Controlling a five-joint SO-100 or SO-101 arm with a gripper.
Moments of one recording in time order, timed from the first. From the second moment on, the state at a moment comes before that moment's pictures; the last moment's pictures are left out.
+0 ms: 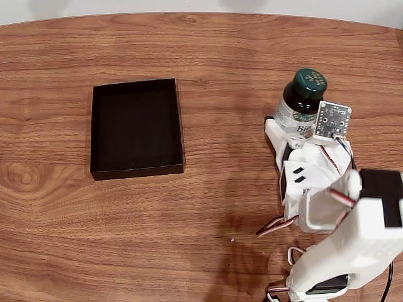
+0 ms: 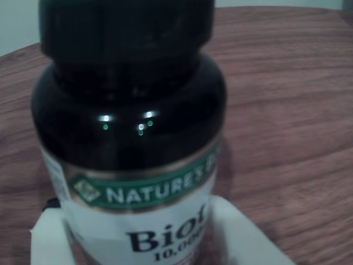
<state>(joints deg) 6.0 87.0 162.9 -59.5 175.9</state>
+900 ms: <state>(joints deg) -12.6 121.6 170.6 -43.9 181.4</state>
